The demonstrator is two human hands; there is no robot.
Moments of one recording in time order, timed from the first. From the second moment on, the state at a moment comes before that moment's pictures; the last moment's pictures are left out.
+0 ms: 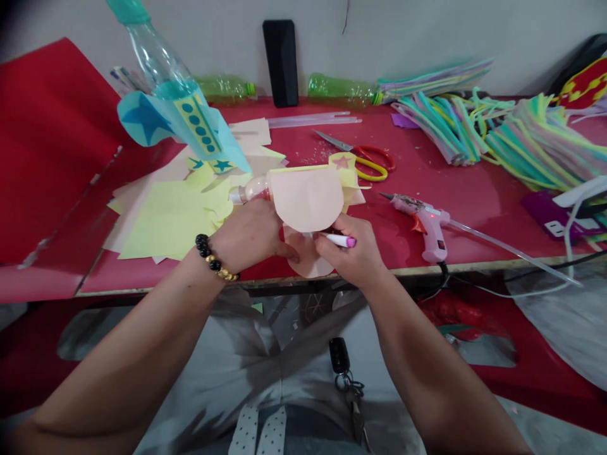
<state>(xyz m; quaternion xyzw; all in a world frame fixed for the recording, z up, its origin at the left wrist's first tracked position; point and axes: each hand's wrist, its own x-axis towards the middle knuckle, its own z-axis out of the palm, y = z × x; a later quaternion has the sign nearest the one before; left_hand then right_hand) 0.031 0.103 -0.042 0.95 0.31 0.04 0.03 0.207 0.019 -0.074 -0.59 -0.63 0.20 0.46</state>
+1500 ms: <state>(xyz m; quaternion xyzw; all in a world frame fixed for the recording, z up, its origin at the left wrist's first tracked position) 0.032 0.105 -0.044 0.95 0.32 0.03 0.06 0.208 0.011 -0.067 -0.55 -0.68 0.20 0.44</state>
